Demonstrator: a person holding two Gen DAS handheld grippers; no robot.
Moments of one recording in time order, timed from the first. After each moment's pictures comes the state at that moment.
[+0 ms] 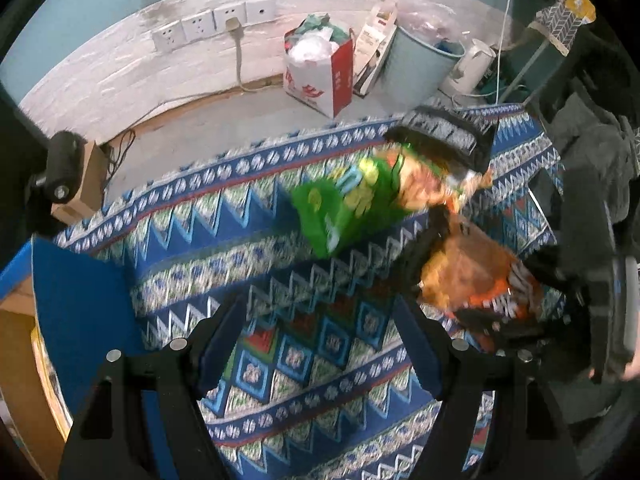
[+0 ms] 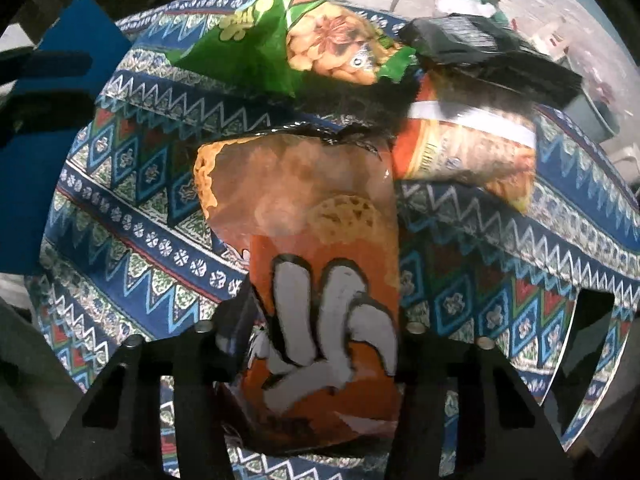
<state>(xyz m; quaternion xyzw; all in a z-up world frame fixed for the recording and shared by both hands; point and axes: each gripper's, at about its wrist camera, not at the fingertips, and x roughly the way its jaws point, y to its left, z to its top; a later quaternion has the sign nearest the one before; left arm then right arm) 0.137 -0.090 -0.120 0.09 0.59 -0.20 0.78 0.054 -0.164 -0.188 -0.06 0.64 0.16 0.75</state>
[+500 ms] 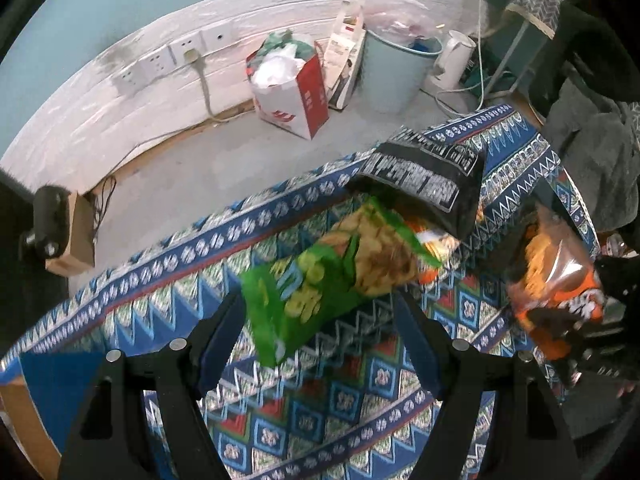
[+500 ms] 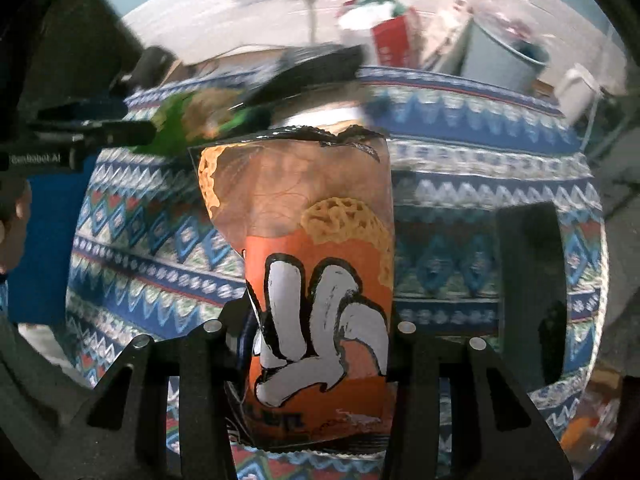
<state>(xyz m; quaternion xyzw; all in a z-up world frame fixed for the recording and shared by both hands) 0.173 -0.154 -0.128 0.14 0.56 -0.23 0.78 0.016 -0.261 -0.137 0.06 0.59 0.07 0.80</state>
